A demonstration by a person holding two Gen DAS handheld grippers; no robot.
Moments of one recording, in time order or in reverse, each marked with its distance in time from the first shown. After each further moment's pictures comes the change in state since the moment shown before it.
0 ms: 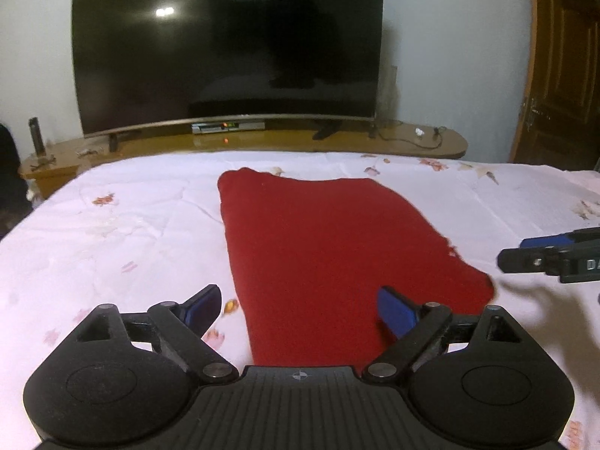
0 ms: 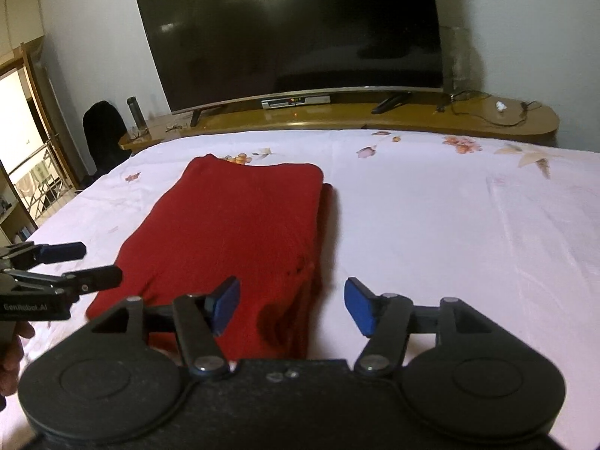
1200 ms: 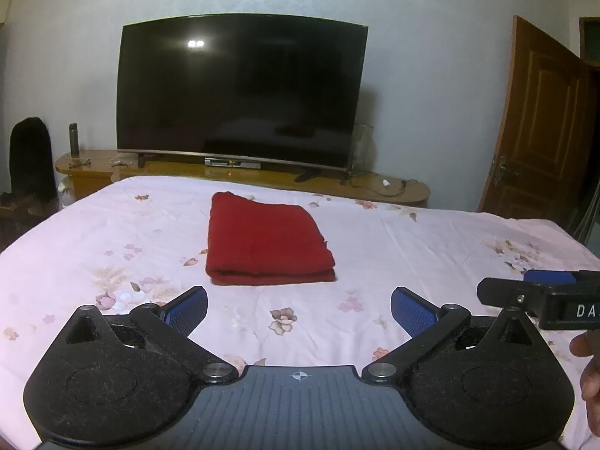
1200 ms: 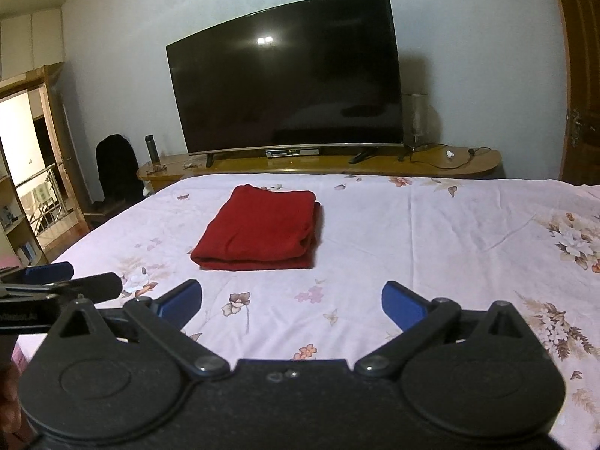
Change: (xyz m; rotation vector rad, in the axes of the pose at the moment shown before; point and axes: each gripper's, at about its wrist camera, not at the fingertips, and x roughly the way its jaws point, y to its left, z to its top) left arm -0.267 -0.089 -0.073 -0.119 -0.138 -0.003; right arm -0.256 0.059 -0.096 -0.019 -0.166 -0.063
